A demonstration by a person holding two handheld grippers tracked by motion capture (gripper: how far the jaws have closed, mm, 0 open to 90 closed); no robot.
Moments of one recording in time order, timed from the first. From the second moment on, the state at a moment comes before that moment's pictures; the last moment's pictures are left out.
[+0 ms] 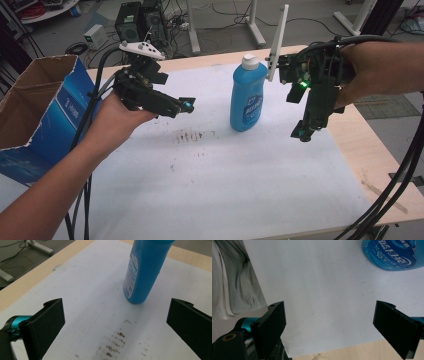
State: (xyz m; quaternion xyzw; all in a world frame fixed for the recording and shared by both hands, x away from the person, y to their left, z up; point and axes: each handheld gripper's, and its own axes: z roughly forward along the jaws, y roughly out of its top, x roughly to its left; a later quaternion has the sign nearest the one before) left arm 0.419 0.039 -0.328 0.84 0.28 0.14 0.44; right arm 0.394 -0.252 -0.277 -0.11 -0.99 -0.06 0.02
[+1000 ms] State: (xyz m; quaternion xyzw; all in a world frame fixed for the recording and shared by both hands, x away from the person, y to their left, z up) left arm 0.417 -0.025 -0.340 0.83 0.28 0.13 0.46; right arm 0.394 -0.257 -0.281 -0.12 -0.99 -0.07 0.02
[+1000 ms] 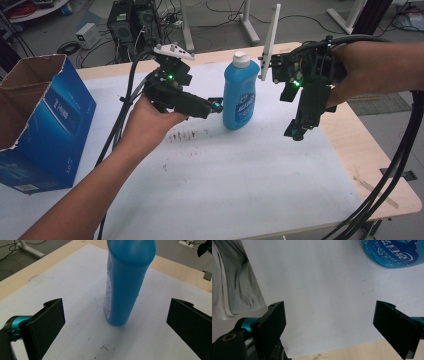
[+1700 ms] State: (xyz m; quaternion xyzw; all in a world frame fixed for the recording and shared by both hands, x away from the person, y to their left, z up) left arm 0.427 -0.059 -0.358 0.83 0.28 0.13 0.46; right arm 0.395 -0.263 -0.283 -0.12 -0.99 -0.07 0.02
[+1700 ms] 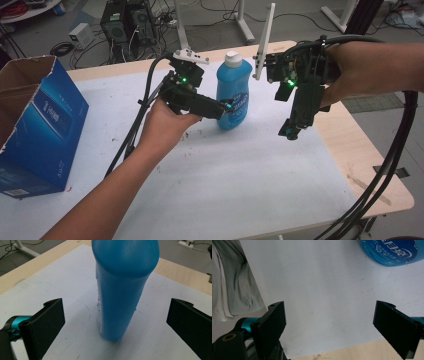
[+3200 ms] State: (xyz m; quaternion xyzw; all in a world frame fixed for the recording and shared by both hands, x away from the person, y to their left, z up) left arm 0.445 -0.088 -0.379 0.83 0.29 0.13 0.46; right arm 0.402 -0.268 -0.287 -0.13 -0.99 -0.08 0.03
